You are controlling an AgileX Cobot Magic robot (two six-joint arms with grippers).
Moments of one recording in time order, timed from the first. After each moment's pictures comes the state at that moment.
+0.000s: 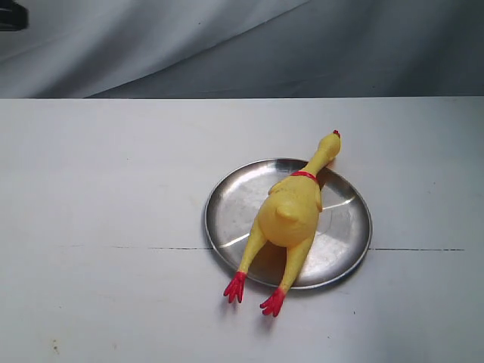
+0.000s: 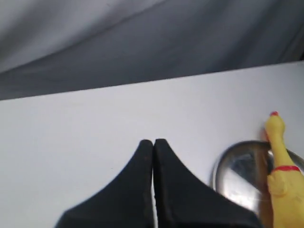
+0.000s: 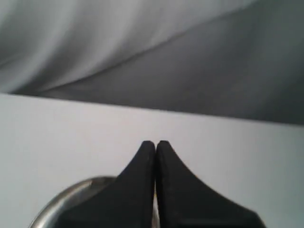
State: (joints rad) left arm 0.20 1.35 -1.22 -0.74 0.70 0.68; right arm -0.14 1.03 -0.98 0.86 0.58 -0.82
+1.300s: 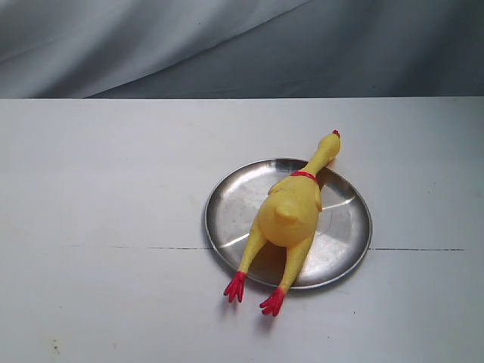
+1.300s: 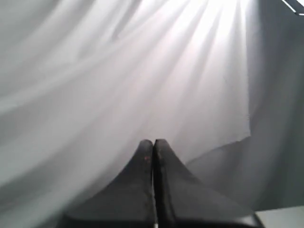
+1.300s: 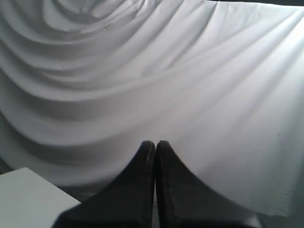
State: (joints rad) left arm 0.39 0.44 -1.13 -0.69 0.77 0.45; right arm 0.02 0.79 -1.57 0.68 0.85 -0.61
